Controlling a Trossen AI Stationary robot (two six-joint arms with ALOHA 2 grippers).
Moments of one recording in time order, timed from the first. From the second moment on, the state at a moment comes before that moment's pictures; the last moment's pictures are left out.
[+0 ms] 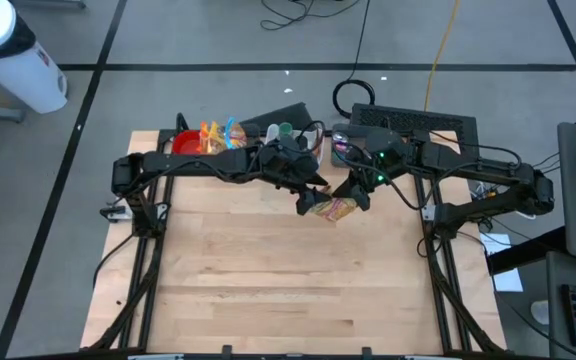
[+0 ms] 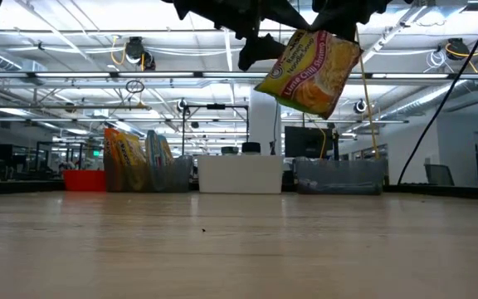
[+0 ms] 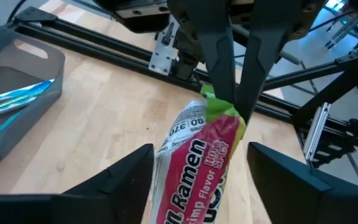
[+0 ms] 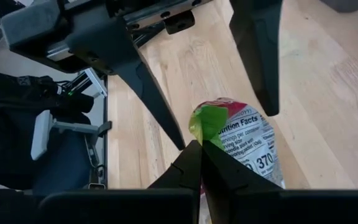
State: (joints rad) left arm 0.15 1.79 1.52 -0.18 0.26 -0.27; right arm -0.27 1.17 1.11 -0.55 -0.45 0.43
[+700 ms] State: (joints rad) left arm 0.15 1.79 1.52 -0.18 0.30 -0.26; right arm -0.27 1.17 1.11 -0.55 -0.45 0.43
